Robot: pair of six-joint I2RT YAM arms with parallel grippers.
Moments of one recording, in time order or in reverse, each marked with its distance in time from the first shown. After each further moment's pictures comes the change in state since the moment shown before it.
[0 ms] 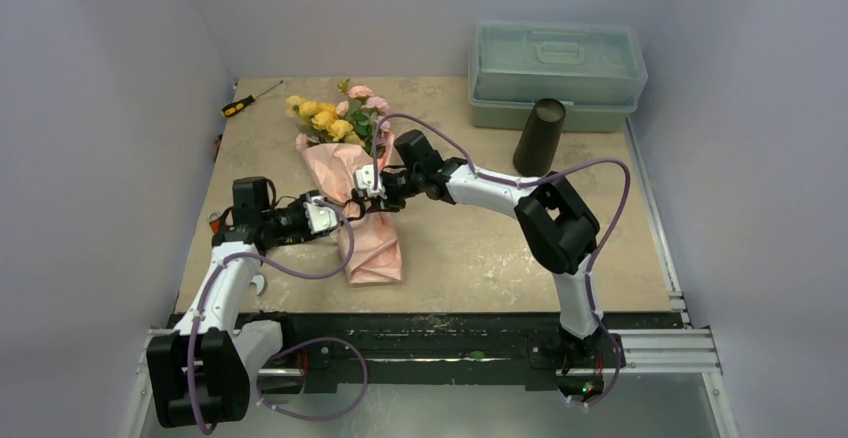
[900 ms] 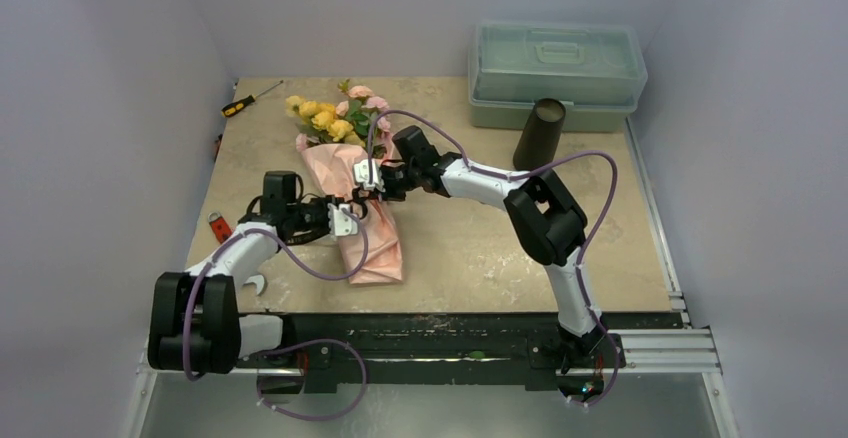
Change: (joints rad) left arm -0.138 0.226 -0.006 0.201 -0.087 0.179; right arm -0.028 0.094 0.091 -0.031 0.072 -0.032
